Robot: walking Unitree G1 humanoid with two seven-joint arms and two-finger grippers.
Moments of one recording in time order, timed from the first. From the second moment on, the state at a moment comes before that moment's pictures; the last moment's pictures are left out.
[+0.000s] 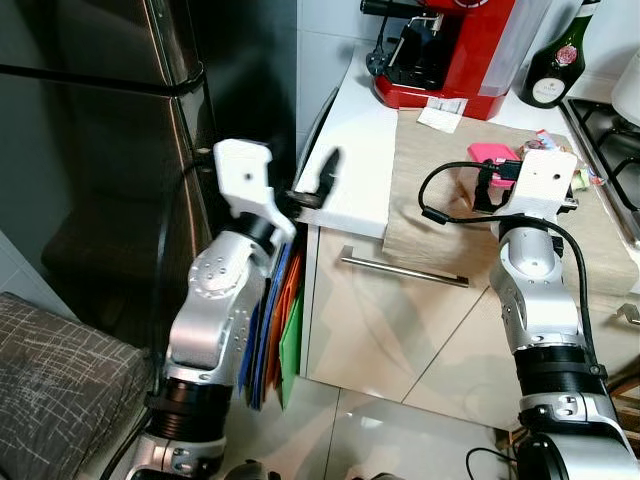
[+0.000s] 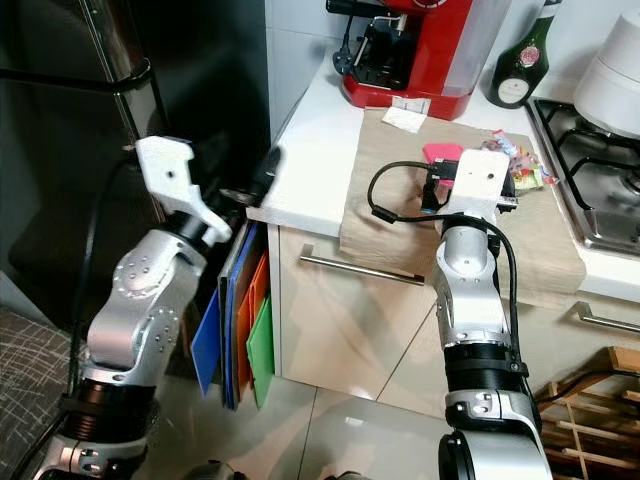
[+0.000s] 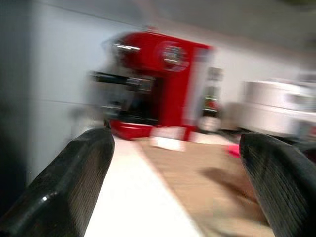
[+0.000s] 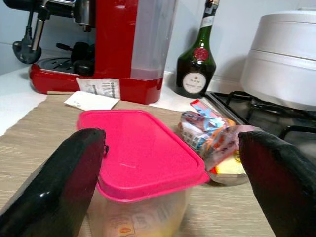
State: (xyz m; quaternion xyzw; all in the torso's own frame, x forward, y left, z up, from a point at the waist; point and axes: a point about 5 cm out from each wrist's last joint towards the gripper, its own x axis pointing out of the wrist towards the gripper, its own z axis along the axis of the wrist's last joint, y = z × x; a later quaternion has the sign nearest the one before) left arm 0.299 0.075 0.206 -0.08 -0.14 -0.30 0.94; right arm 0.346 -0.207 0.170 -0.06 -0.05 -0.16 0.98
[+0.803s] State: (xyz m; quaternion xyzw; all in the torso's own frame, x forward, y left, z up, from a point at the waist) left arm 0.289 0.063 0.205 -0.09 -0.12 -0.37 0.92; right arm 0.342 -0.225 0.198 -0.07 -0.12 -0.18 0.97
